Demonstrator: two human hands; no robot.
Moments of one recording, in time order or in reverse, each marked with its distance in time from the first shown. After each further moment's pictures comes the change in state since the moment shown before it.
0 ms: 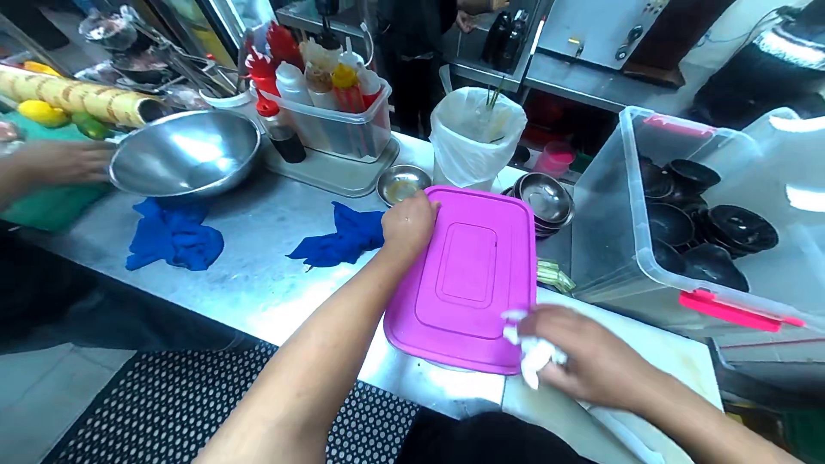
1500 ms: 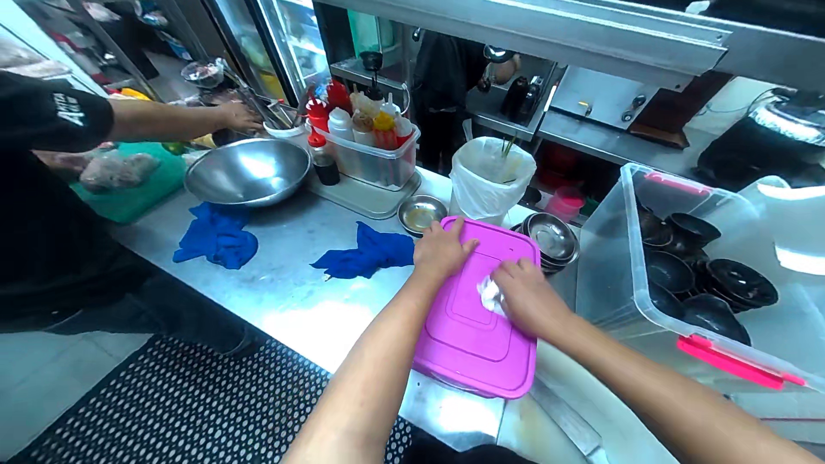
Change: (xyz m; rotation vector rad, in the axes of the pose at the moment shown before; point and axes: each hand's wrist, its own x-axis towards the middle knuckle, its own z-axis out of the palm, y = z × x) left_hand -0.001 0.014 0.013 -0.063 -0.084 0.030; right_hand 0.110 0.039 0.019 -0.347 -0.135 0.213
